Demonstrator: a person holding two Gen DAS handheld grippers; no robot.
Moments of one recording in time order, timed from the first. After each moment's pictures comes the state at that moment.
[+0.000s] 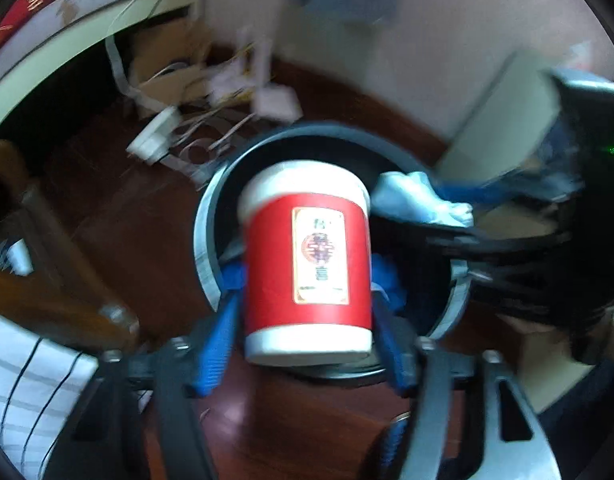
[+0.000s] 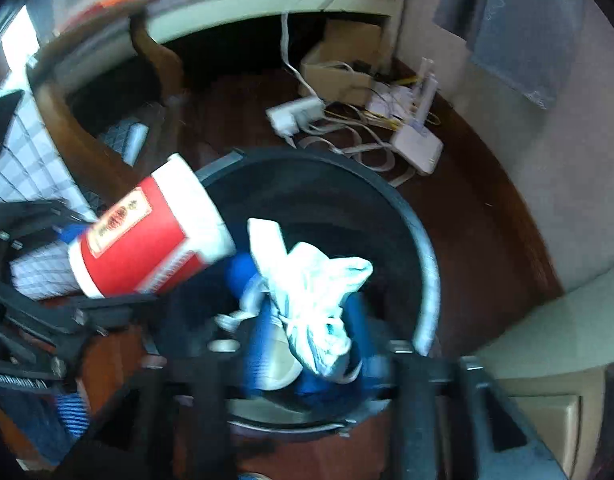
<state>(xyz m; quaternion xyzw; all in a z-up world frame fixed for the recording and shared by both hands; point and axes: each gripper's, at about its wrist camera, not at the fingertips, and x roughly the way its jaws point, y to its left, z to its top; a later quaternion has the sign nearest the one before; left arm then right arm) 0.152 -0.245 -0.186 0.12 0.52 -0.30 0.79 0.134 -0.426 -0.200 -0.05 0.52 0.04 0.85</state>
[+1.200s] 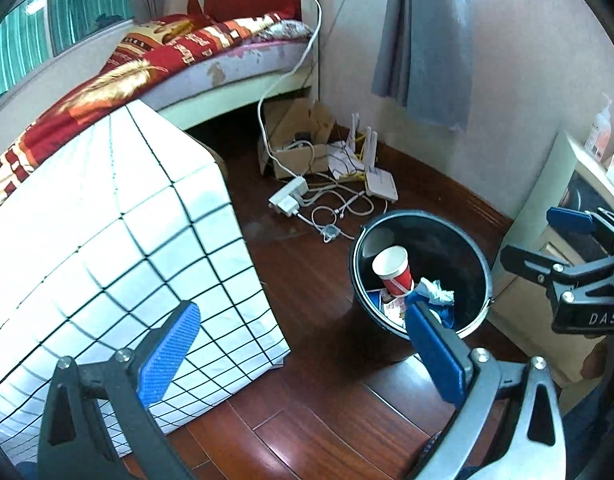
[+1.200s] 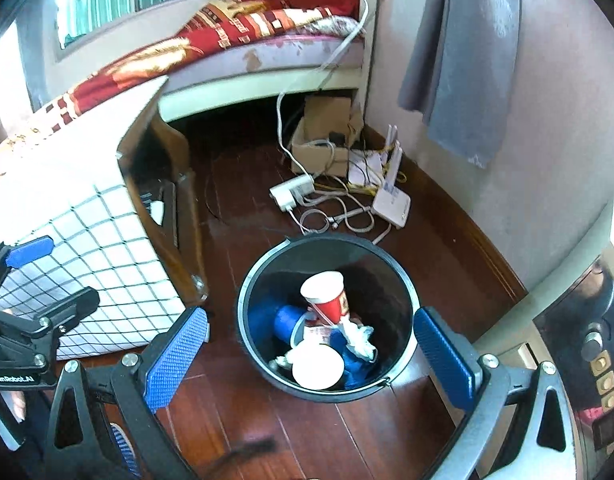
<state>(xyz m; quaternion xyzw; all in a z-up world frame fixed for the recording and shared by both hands) 0.080 -0.130 -0.062 0.09 0.39 -0.16 0.90 0.058 -0.352 -0.066 -0.01 0.41 -0.01 0.91</state>
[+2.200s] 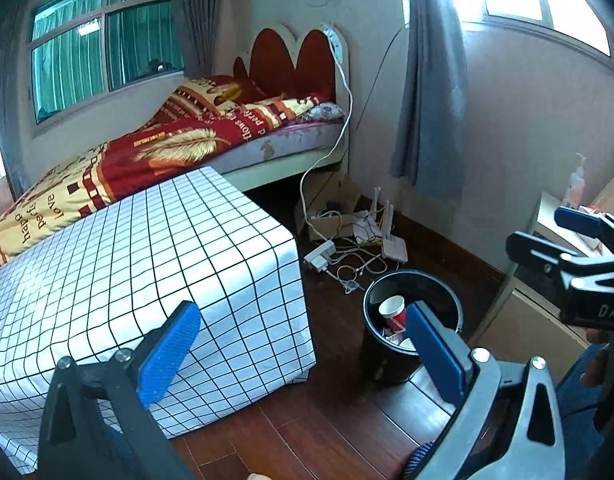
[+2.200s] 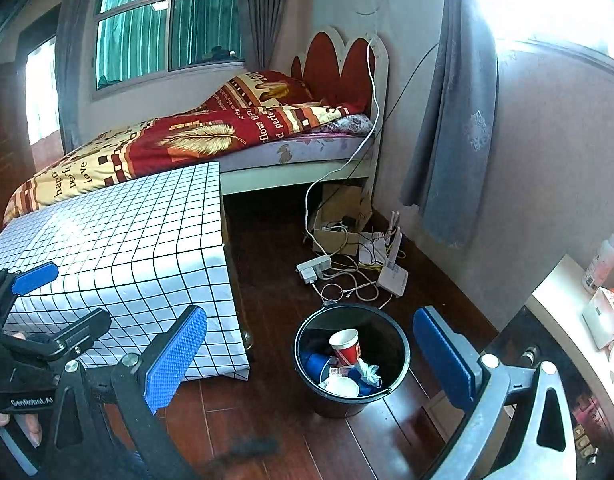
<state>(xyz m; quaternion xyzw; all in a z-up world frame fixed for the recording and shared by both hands) -0.029 -0.073 0.046 0.06 0.29 -0.11 0.95 -0.060 -0.290 0.070 -0.02 0.29 0.00 0.96</state>
